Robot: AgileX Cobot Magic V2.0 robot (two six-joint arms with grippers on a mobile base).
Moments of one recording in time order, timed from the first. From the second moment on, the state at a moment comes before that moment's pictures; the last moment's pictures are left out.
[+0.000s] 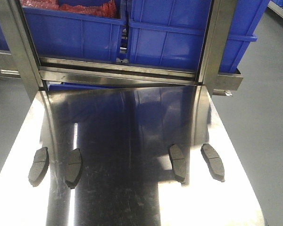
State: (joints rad) left arm 0.03 -0.01 0.02 0.03 0.22 -0.04; right arm -0.02 -0.01 0.03 -0.02 0.11 0.08
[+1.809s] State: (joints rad) left arm 0.03 0.40 -0.49 0.06 0.48 0.00; right arm -0.02 -0.01 0.03 -0.02 0.11 0.08
